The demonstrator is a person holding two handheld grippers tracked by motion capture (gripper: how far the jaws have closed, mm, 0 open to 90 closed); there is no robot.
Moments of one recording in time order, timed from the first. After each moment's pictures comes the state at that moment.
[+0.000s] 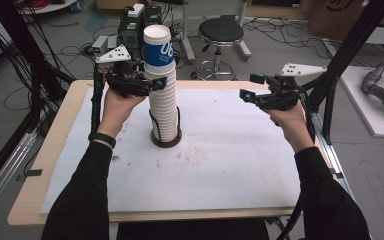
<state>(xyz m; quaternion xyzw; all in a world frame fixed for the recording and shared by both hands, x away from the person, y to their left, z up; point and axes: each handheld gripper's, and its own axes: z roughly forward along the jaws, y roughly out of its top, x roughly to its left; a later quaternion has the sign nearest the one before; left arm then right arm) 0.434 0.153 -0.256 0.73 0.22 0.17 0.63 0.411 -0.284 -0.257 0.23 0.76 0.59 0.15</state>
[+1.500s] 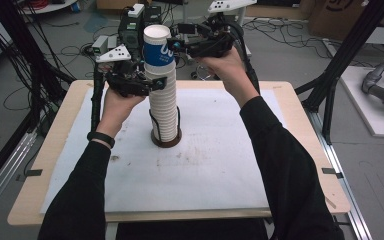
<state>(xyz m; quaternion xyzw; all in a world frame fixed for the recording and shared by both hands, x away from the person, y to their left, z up) 0.435 0.153 -0.255 0.73 0.22 0.16 0.62 0.460 -0.118 -0.156 0.13 0.76 0.64 0.08</state>
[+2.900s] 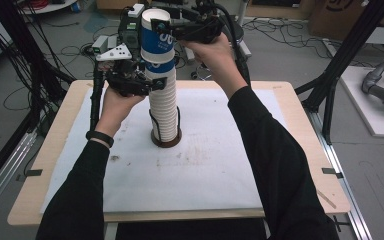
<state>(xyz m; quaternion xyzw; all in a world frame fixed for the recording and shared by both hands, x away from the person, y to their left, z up) 0.435 0.152 -0.252 0.74 0.22 0.16 0.62 0.456 -0.094 -0.125 0.12 0.74 0.65 0.09</state>
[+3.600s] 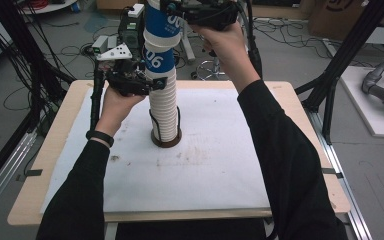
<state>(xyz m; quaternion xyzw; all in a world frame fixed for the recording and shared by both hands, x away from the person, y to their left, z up) 0.436 0.152 -0.251 0.74 0.22 0.16 0.61 0.440 -0.117 -0.092 0.09 0.71 0.69 0.11</state>
